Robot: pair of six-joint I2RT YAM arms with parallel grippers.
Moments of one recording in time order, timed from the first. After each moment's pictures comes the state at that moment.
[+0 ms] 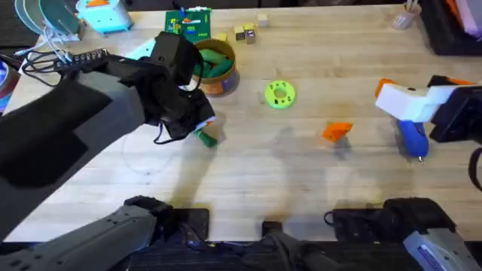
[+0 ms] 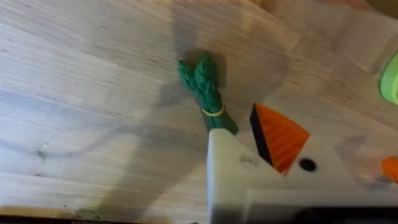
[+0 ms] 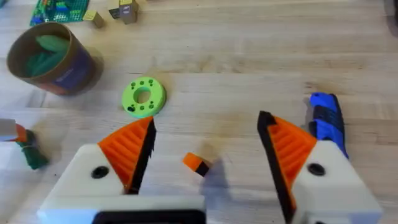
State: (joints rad) left arm -0.29 1.26 0.79 -0.82 0.05 -0.81; right arm 0.00 0.51 0.84 -0.90 -0.13 0.08
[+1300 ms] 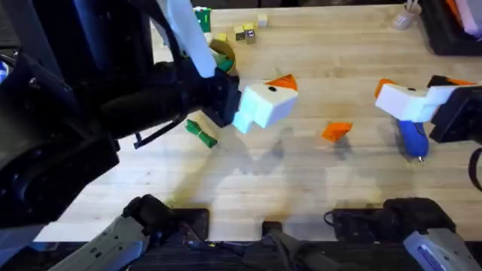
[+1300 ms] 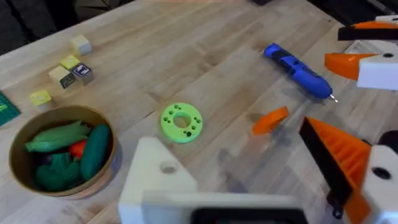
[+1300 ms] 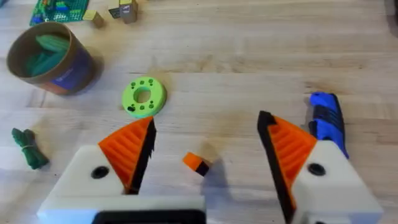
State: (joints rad) left arm -0.58 0.82 0.91 -0.55 0.27 -0.07; right arm 0.00 0.51 0.84 -0.91 -0.13 0.08
